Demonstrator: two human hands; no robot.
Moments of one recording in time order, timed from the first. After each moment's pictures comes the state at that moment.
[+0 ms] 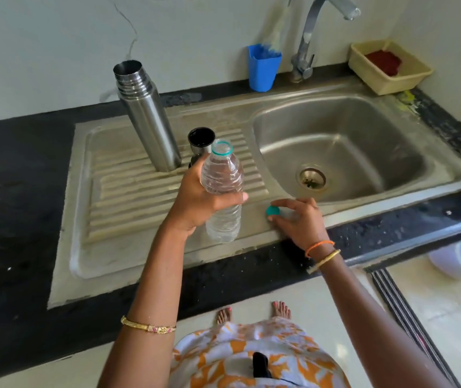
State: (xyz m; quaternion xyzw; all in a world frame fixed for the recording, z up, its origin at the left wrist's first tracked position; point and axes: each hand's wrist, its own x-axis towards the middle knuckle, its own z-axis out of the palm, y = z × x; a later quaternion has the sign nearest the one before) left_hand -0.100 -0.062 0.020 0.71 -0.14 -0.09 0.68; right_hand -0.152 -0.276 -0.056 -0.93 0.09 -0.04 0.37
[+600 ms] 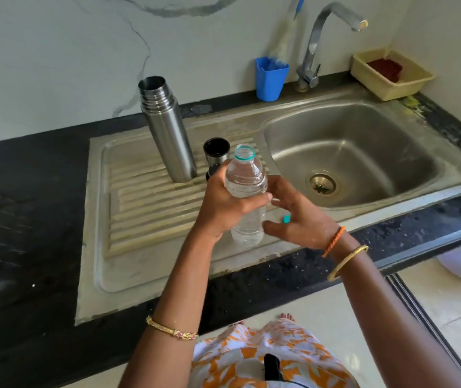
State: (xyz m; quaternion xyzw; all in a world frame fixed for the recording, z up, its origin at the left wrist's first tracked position) left_hand -0.102 -0.061 0.022 0.71 -0.11 -0.07 0.69; right_hand -0.143 -0.220 0.010 -0.85 -0.12 0.05 0.51
